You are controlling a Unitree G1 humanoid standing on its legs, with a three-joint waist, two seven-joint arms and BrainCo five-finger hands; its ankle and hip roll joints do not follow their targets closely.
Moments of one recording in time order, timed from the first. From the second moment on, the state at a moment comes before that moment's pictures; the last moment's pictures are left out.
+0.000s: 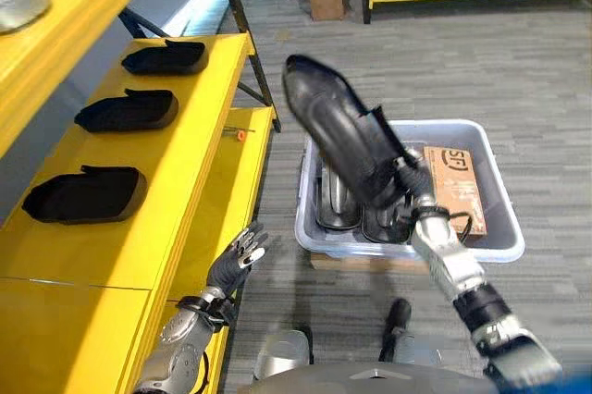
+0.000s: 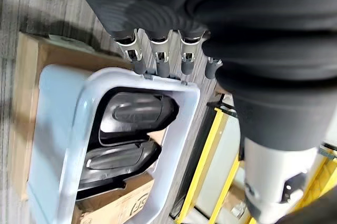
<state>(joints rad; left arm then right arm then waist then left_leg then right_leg) 0.30 0.37 -0.13 0.23 -0.74 -0.08 -0.32 -0.15 -0.19 0.38 0.25 0.42 -0.05 -0.30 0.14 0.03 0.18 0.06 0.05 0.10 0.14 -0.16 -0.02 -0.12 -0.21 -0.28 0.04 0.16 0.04</state>
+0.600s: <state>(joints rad) 0.24 0.50 -0.28 0.16 -0.57 0.03 -0.47 -0.11 -0.22 0.51 0.26 0.55 -0.05 -0.26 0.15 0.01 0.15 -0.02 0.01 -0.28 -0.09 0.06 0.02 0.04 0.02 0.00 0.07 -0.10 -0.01</state>
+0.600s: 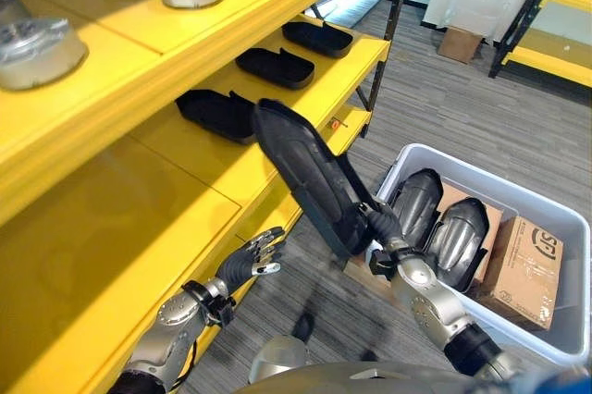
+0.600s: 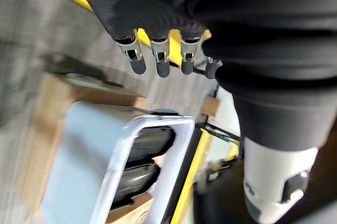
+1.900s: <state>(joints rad) 0.16 0.46 -0.26 0.25 -0.58 0.06 -0.50 -0.08 -0.19 0.40 0.28 0.58 0.07 -0.27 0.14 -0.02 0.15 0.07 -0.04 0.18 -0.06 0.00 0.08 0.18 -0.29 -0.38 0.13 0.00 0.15</state>
